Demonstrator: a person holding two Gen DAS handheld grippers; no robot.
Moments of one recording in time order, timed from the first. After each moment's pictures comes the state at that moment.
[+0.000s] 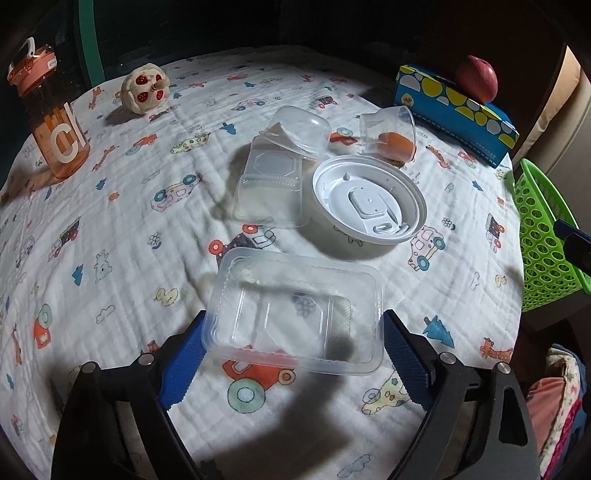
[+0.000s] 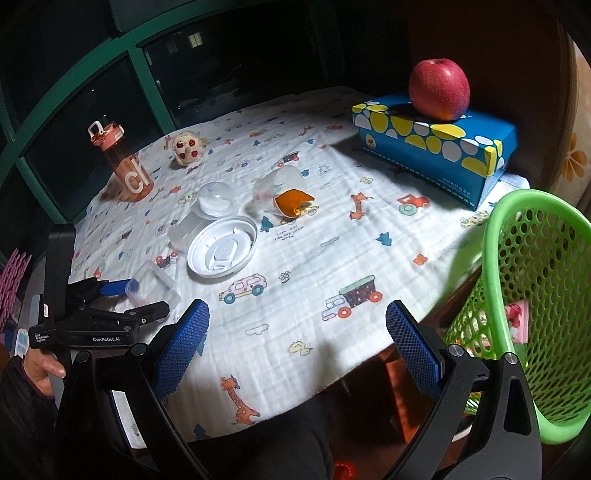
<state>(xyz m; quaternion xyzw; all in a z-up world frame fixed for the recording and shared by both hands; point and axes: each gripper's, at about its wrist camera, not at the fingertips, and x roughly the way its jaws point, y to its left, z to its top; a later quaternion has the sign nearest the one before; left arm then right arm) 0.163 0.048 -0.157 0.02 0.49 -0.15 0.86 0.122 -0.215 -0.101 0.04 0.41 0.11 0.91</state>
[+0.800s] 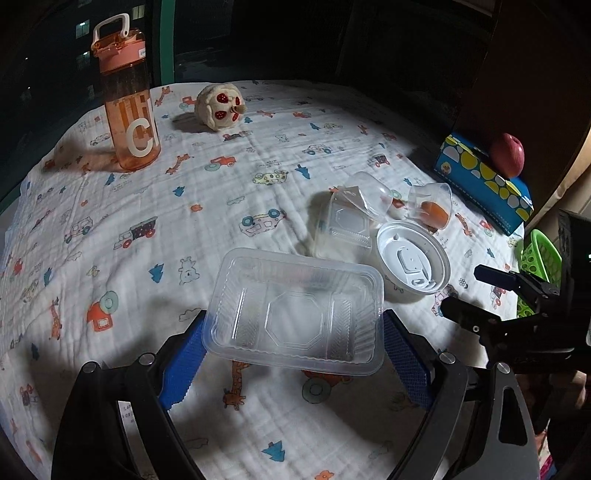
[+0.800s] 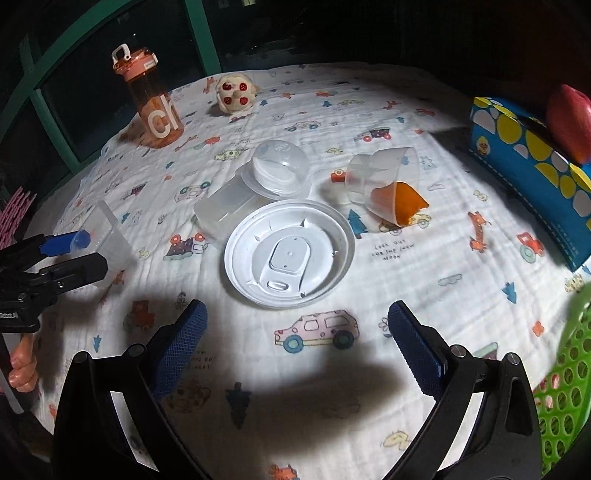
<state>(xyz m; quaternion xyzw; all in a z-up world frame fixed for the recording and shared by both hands) 0.155 0.115 -0.118 -0.05 0.46 -0.08 0.88 0.194 -0.115 -0.147 -0.05 0.45 0.19 0.87</state>
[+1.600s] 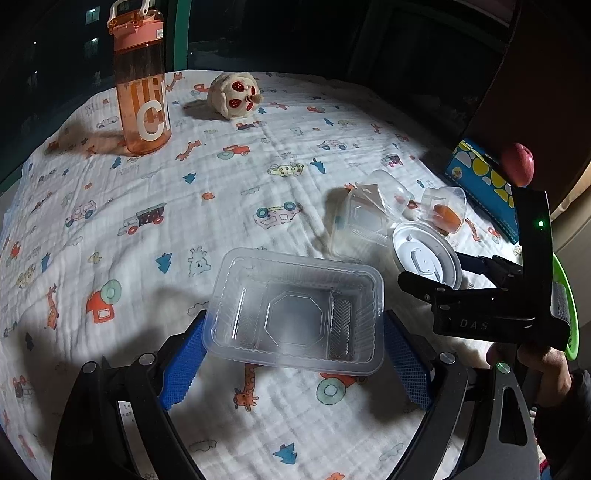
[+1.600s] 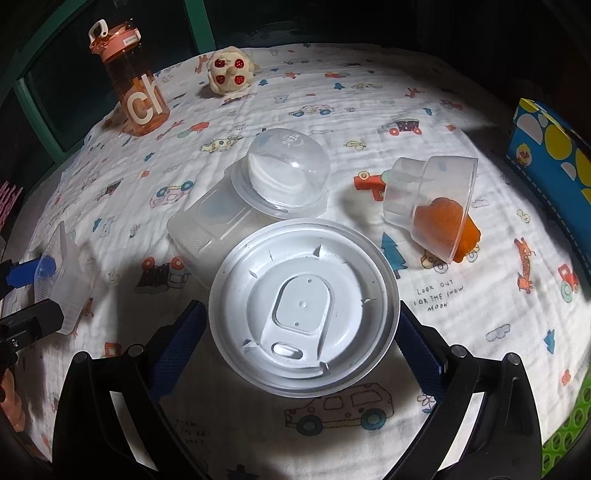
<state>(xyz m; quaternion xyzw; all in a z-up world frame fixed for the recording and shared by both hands) 0.160 0.127 -0.126 -0.08 0.47 -0.07 0.88 0.242 -0.084 -0.171 -0.06 0.47 0.18 0.86</state>
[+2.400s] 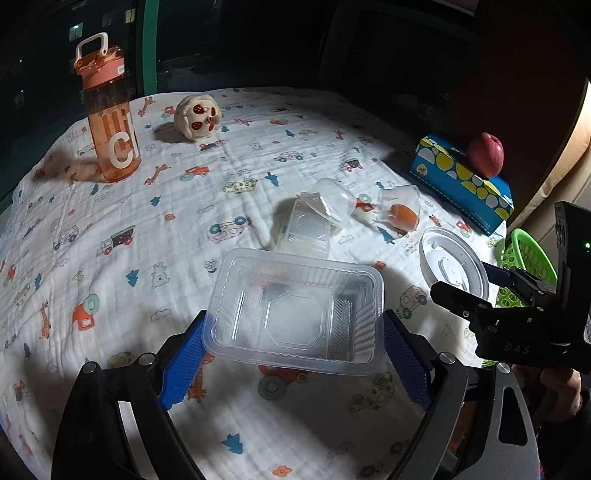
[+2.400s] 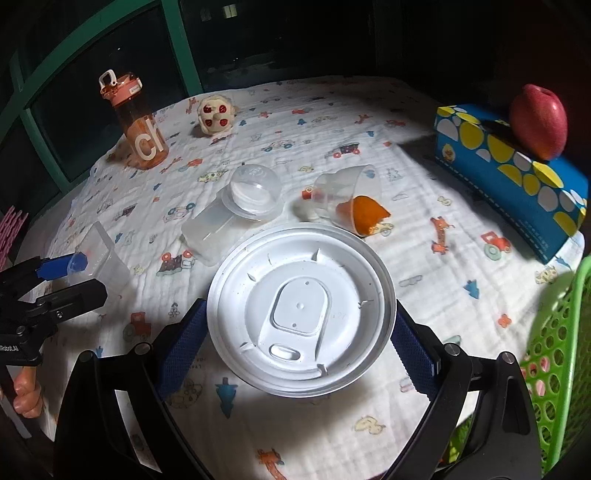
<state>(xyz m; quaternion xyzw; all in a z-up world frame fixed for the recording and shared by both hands) 0.145 0.081 -0.101 -0.05 0.45 -0.11 0.89 0.177 -0.143 -0.121 -0.03 0.43 0.15 0.89</state>
